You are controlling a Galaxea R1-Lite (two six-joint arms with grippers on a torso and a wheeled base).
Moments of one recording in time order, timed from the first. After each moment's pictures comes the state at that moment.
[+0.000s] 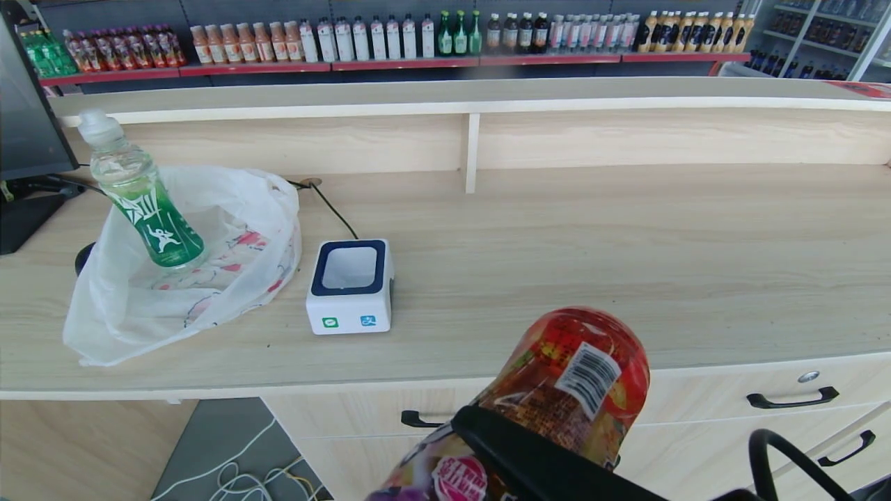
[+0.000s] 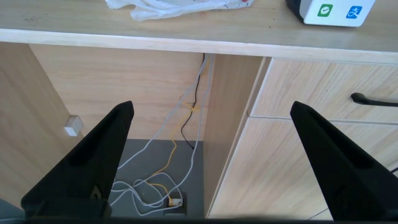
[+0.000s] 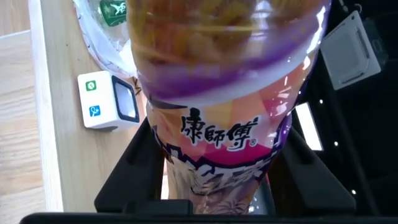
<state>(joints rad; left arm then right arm) 0.00 0.00 0.00 0.00 0.00 0.00 1.41 1.62 -0.42 -1.57 -0.44 -1.70</state>
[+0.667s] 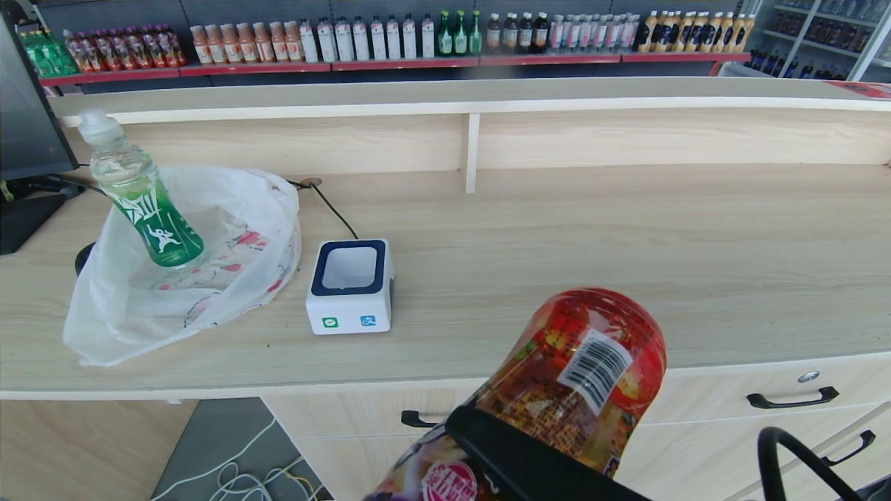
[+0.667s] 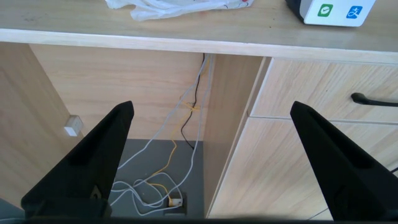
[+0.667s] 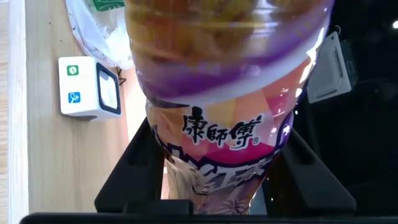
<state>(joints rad) 0.00 0.00 0.00 0.00 0.00 0.00 1.41 1.62 -0.42 -1.57 -0.43 -1.85</state>
